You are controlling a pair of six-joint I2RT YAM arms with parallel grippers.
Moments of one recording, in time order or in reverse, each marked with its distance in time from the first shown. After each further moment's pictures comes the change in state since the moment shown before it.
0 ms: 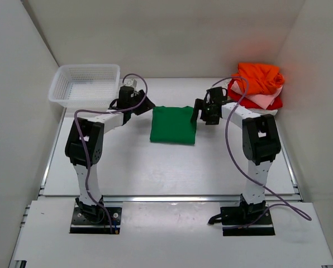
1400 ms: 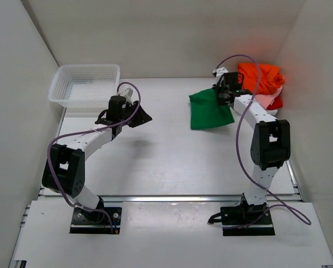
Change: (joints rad) left arm -0.041 -0.425 -0.292 -0.142 0.095 0.019; right arm -0.056 -0.156 0.016 0.026 0.194 -0.573
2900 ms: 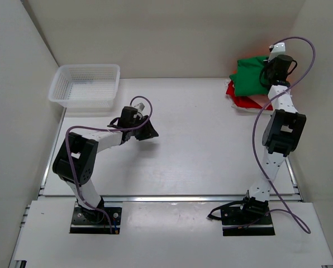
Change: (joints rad) left arm -0.078 0.151 -0.069 0.030 0.024 0.016; right arm -0.429 0.296 0.407 0.388 -0.008 -0.094
